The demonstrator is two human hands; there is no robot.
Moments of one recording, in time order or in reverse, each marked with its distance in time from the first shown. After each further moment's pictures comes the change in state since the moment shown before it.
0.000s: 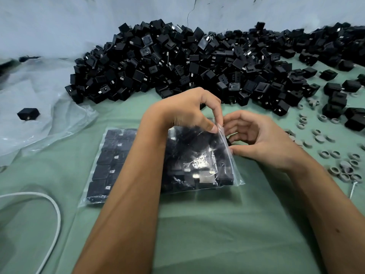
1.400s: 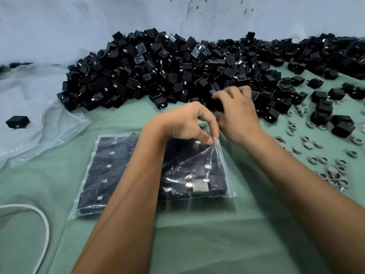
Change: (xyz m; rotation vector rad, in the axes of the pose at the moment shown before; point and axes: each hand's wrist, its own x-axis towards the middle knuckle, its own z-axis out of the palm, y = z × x) left_hand 0.009 -0.004 0.015 -0.075 -0.054 -0.111; right_hand 0.081 0.009 -0.003 -1.137 0.439 0.023
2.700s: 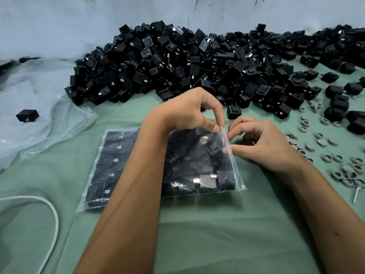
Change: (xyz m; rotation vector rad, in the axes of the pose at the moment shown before) left_hand -0.008 -0.001 -0.012 -0.021 0.108 0.078; right_hand -0.073 0.010 -0.033 0.944 -0.299 -0.026
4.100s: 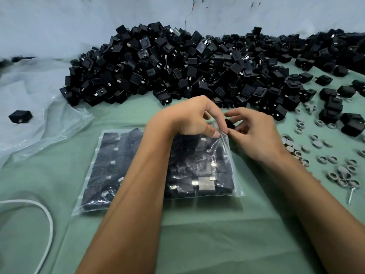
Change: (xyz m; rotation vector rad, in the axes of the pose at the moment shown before) left_hand 0.007 0.002 0.009 0.087 -0.065 -0.126; right_hand 0.024 0.011 0.006 -0.415 0.293 0.136
